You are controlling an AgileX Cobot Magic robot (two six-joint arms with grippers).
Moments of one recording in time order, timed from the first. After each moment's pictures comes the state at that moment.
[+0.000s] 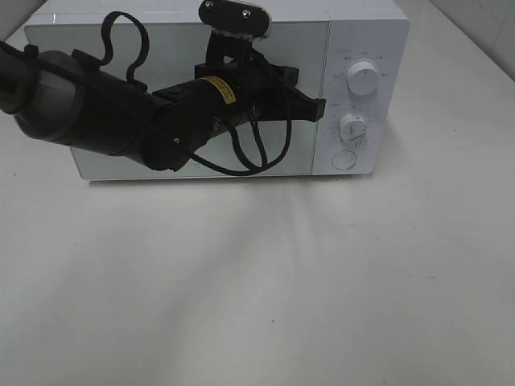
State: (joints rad) left arm -0.72 2.09 -1.24 -0.10 -0.58 0.03; right arm 0.02 0.00 -0.51 0.04 1.03 0.01
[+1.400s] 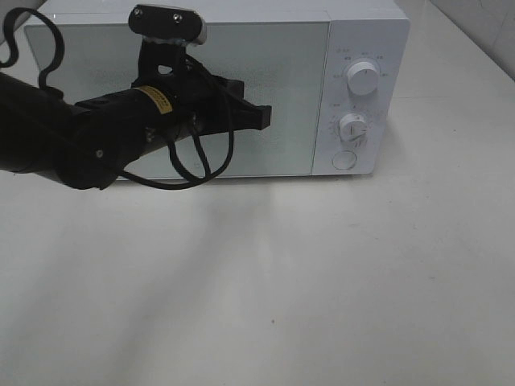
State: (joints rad) left arm -0.69 1.89 -0.96 -0.19 -0.59 0.03; right arm 0.02 0.00 -0.51 0.04 1.03 0.01
